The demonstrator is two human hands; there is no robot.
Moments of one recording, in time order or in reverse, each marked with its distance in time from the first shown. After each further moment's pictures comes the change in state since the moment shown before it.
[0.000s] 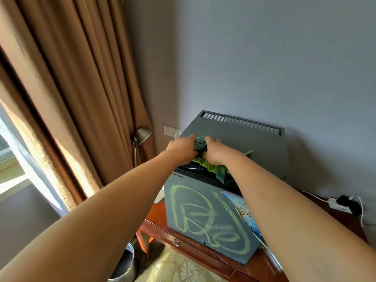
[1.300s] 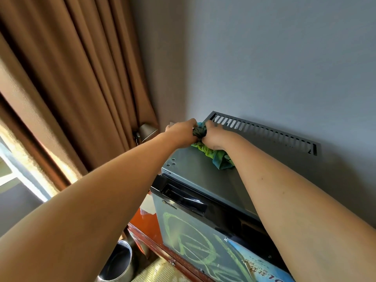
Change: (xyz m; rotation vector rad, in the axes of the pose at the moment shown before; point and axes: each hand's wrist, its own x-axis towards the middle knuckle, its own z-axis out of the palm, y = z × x) left_hand 0.147 -0.038 -0.002 0.000 -0.020 -0.132; right_hand 0.148 -0.016 -0.042 -0.019 -0.037 -0.003
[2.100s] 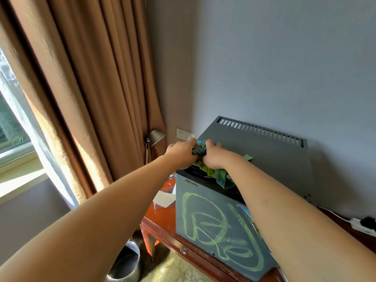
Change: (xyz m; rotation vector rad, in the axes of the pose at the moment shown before) left_hand -0.148 -0.031 -0.009 -0.023 0.020 0.081; right_hand -0.128 -0.035 0.052 -0.004 -0.003 -0.042
